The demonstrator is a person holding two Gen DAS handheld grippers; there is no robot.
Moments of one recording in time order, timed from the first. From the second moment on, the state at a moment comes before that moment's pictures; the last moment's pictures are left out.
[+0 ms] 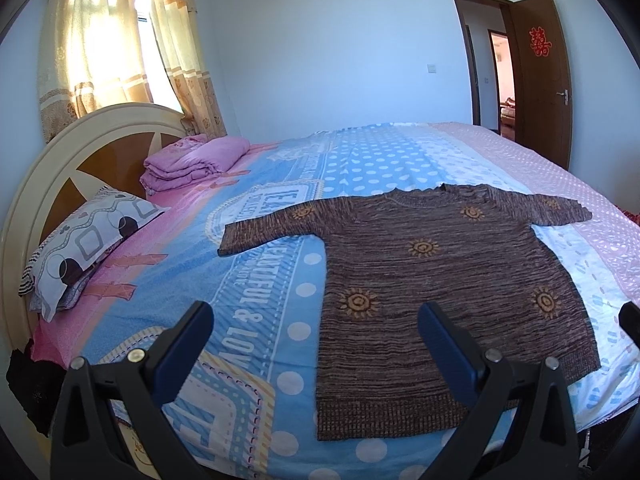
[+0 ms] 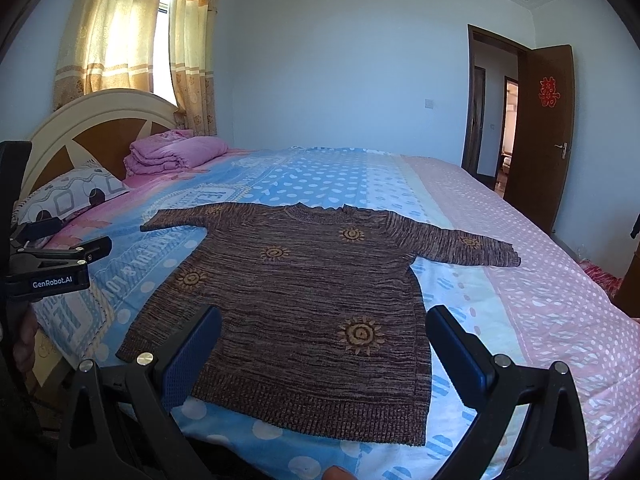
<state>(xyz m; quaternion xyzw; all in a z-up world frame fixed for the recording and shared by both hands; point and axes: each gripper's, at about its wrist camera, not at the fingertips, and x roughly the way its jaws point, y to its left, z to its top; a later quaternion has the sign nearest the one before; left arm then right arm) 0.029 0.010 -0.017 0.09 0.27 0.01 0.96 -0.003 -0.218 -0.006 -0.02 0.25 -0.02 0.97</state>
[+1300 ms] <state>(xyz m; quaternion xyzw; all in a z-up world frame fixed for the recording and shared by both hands) 0.232 -0.033 -0.082 0.18 0.34 0.07 0.92 0.171 -0.395 -0.058 0.04 0.36 -0.15 0.92</state>
